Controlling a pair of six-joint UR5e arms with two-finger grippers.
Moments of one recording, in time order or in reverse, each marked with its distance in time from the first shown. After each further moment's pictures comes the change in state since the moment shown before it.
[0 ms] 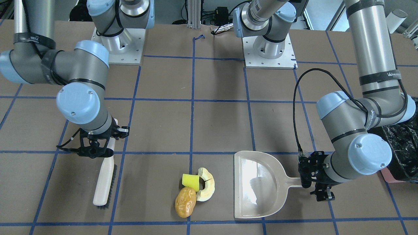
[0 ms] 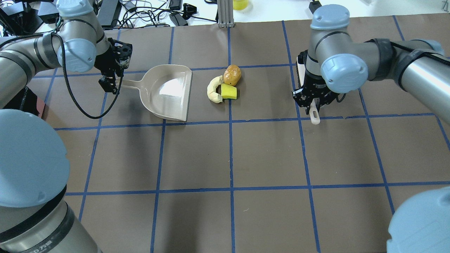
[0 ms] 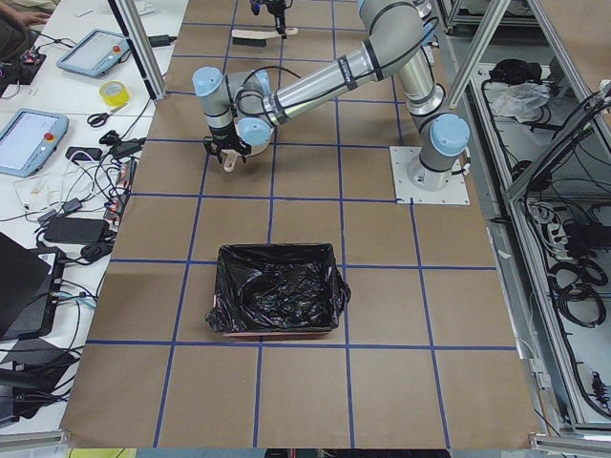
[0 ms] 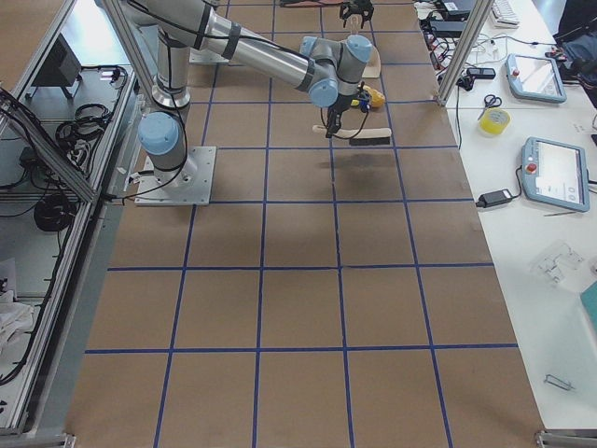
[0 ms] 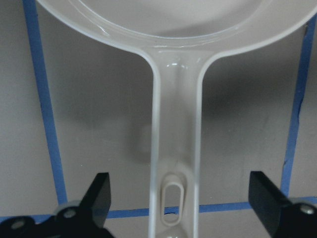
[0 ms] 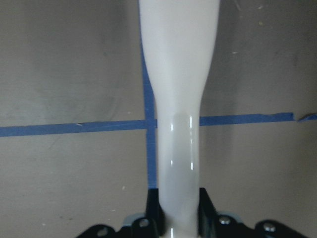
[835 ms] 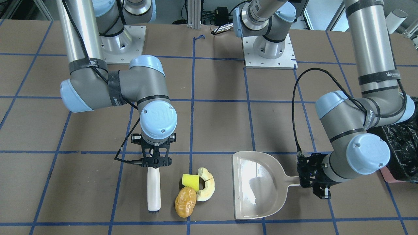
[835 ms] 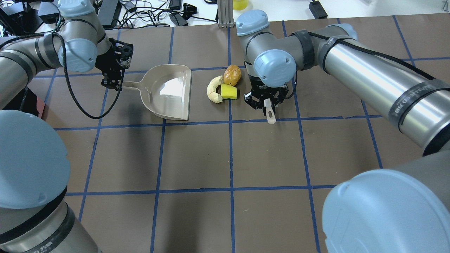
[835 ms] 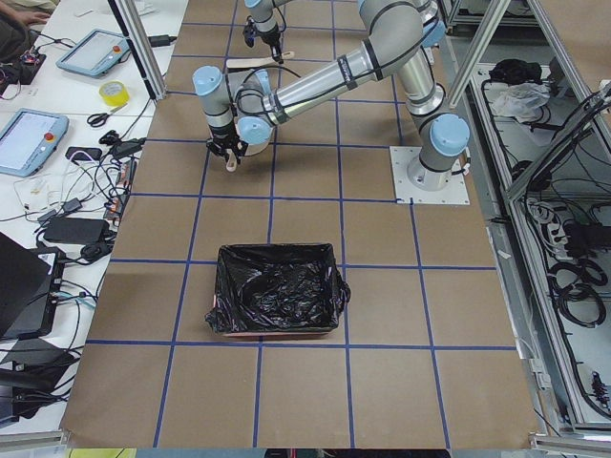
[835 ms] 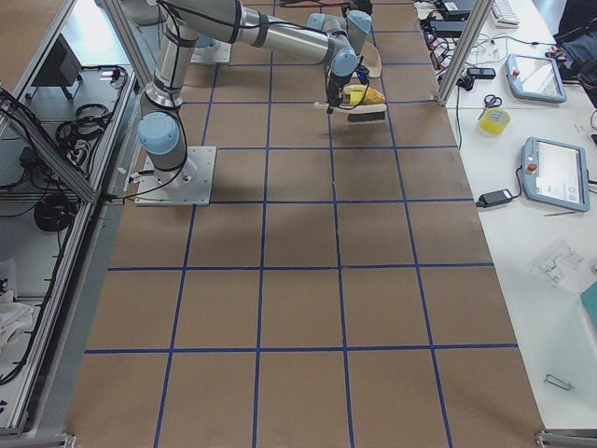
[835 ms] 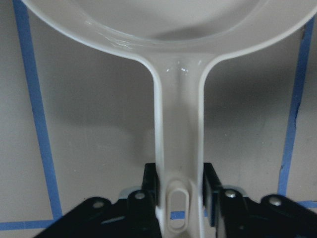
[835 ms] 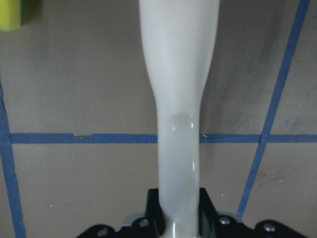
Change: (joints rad) left arm -0.006 0.000 0.000 -0.003 0.004 -0.005; right arm 0.217 0.194 -0.247 0.140 -0.048 0.124
